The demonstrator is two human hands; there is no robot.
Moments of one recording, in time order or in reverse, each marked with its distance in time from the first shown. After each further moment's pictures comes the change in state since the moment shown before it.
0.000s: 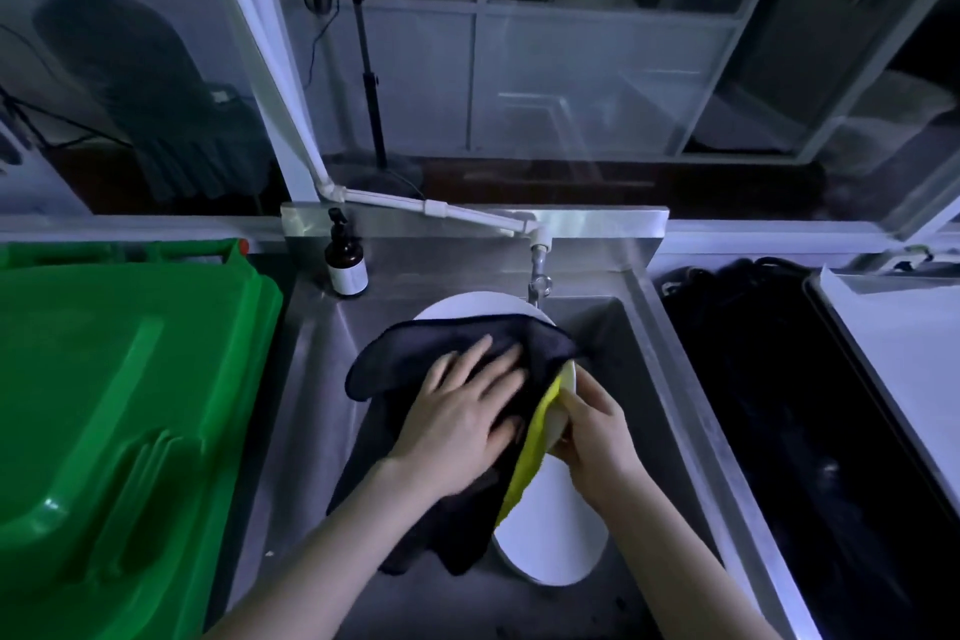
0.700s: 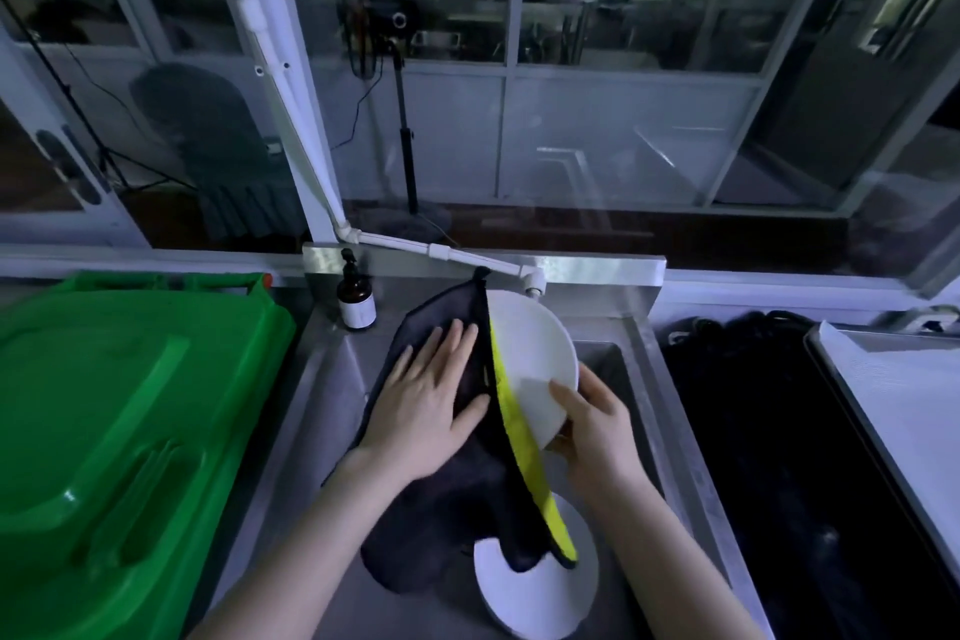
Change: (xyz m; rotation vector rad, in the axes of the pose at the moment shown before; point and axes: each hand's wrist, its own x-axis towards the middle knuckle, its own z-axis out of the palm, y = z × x) left_hand 0.025 0.007 -0.031 0.061 -0.027 -0.285; right_hand -0.003 -0.056 -0.019 0.051 -0.058 -0.112
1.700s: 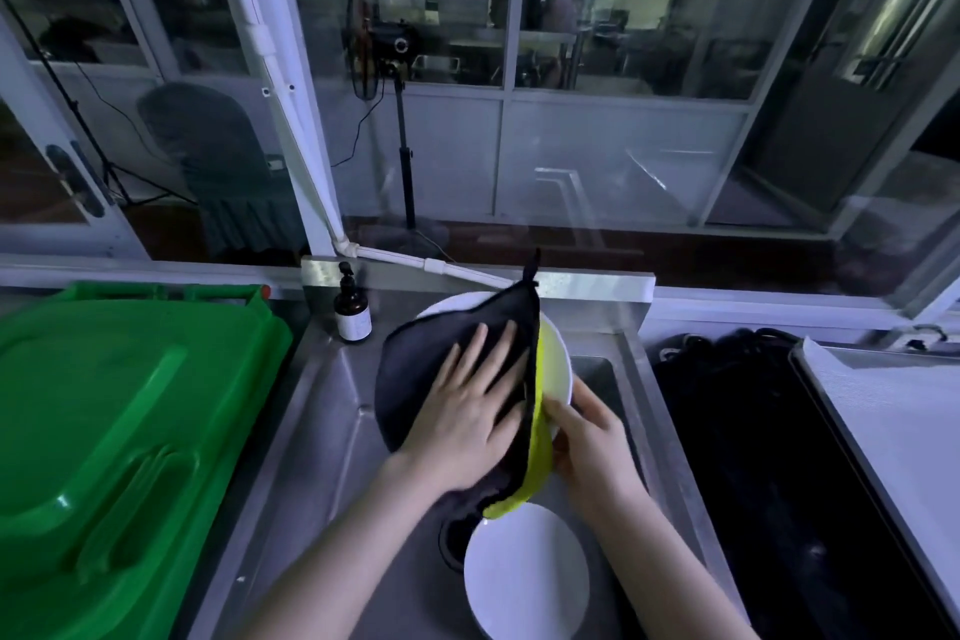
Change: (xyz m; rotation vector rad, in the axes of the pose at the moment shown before) left_hand 0.008 0.047 -0.011 -0.076 0.106 0.191; right_hand -0.015 -0.008 -0.009 -0.016 -0.155 -0.038
